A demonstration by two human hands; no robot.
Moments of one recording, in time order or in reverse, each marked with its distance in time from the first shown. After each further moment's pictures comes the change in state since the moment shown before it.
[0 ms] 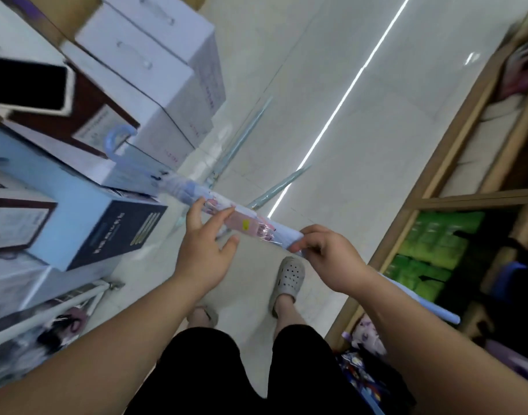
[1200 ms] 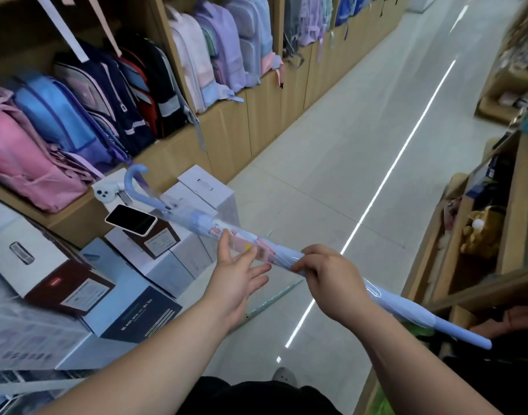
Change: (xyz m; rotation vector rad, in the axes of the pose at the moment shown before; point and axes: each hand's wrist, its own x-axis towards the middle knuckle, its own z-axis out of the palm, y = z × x) left_hand -0.152 0.292 -0.052 -1.076 0.087 -0.074; right_hand -0.178 -0.107 -0.192 -0.296 0.494 -0.434
